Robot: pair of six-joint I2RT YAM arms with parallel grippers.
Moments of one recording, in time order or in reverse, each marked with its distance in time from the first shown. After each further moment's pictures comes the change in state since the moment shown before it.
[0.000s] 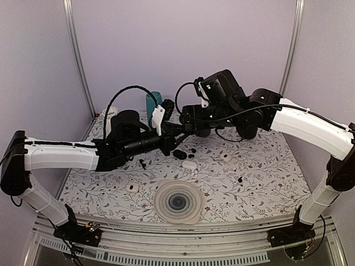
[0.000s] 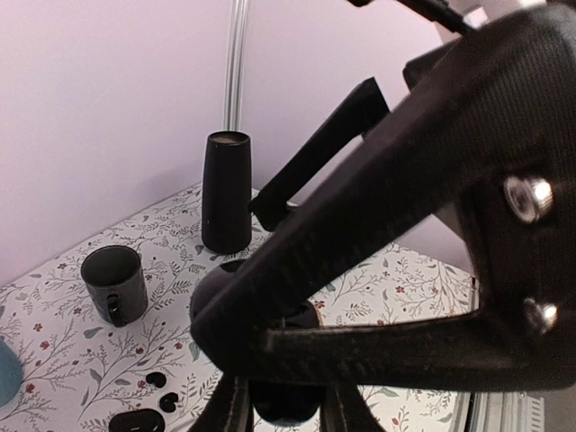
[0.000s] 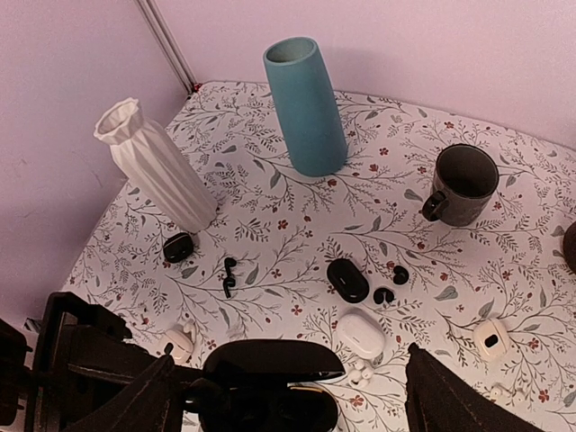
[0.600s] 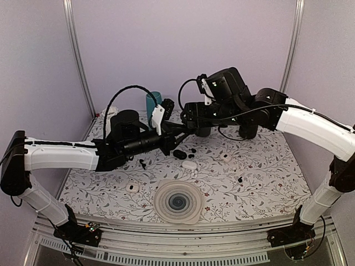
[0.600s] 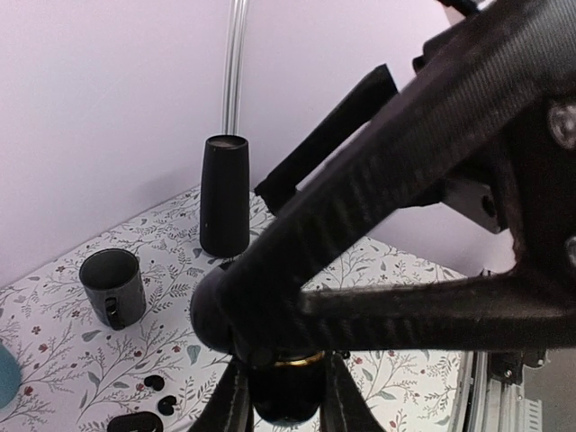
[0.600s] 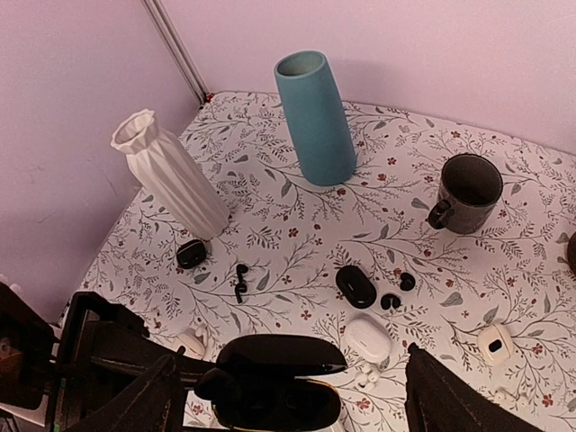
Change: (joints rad) left arm 0.000 0.000 0.000 0.010 0.008 -0.005; right arm 0.000 -0.045 -0.029 0.031 -0.022 -0.004
